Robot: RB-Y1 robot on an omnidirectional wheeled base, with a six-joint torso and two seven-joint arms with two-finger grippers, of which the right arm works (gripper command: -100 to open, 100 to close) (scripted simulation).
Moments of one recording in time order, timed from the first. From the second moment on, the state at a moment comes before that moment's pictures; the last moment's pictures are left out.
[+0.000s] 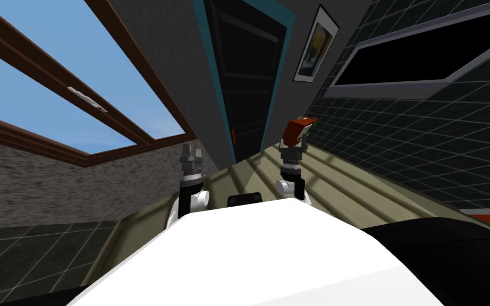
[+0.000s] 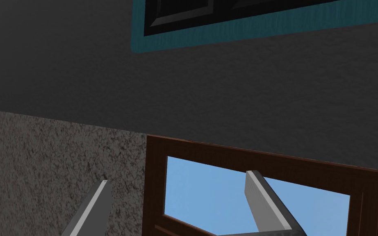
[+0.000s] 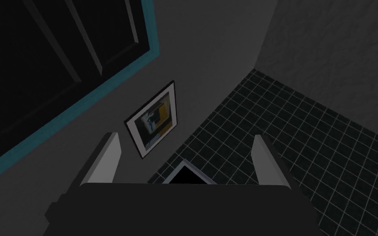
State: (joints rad) arm 0.43 -0.05 0.04 -2.19 -0.20 -0.57 -0.28
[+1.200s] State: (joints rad) arm 0.36 -0.13 0.12 -1.88 -0.37 -0.66 -0.52
